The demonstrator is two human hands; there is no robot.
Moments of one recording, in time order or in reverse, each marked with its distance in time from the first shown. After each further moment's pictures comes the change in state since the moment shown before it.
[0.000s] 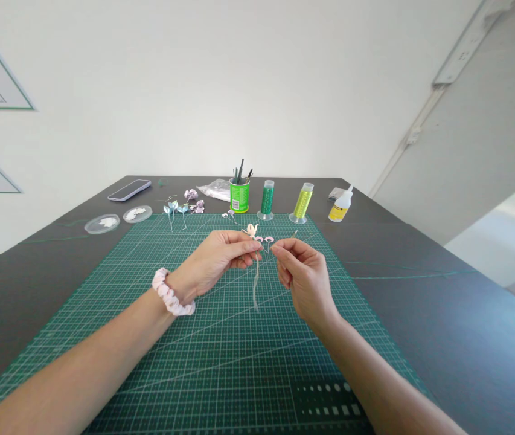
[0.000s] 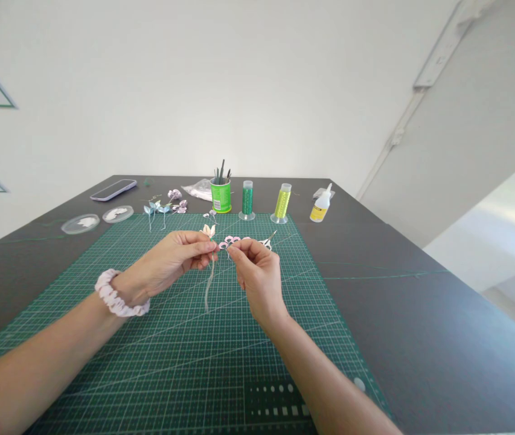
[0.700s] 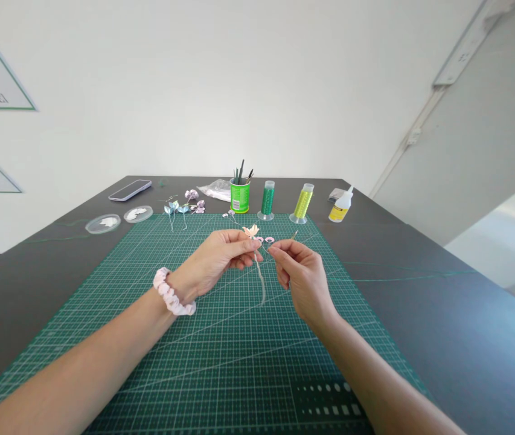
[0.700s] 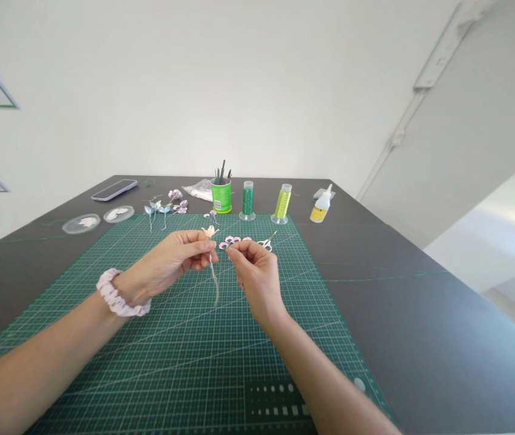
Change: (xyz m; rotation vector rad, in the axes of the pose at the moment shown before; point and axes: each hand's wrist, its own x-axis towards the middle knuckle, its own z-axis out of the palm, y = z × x) left_hand -0.001 0.001 0.000 0.009 0.012 -0.002; right_hand 0.002 0.001 0.000 -0.058 -0.010 0.026
